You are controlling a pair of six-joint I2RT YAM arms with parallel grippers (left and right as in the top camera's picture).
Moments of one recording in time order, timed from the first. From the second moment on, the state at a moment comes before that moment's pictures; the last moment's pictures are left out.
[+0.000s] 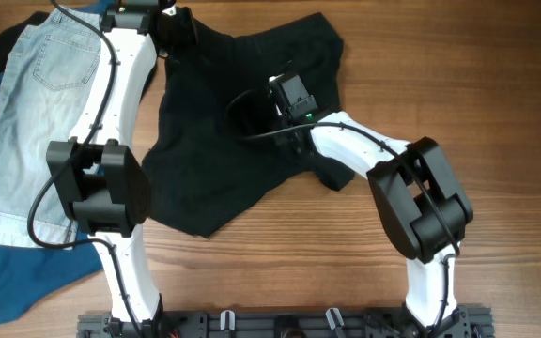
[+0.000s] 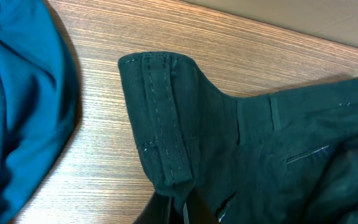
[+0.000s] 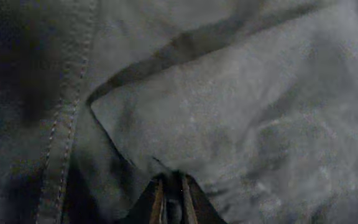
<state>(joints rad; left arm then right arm) -0.10 2.18 2.05 -0.84 0.03 -0.30 0.54 2.10 1.36 -0.30 0.14 0.15</state>
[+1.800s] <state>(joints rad) -0.04 1.88 2.06 -0.99 0.01 -0.25 0.20 1.72 1.33 -1.00 -0.24 0.29</state>
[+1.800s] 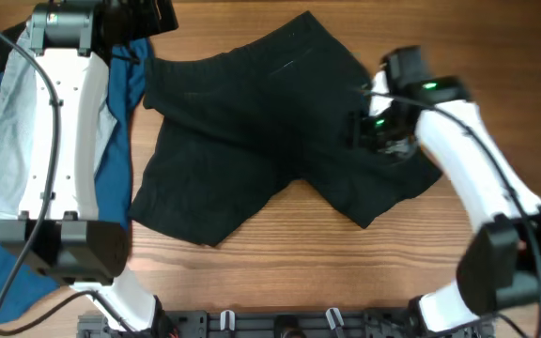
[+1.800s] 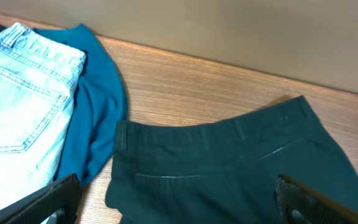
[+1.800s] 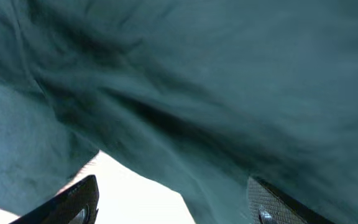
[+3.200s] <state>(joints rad) -0.08 2.21 2.02 -1.22 0.07 0.01 -0.16 2.03 2.01 -1.30 -0.37 0.15</state>
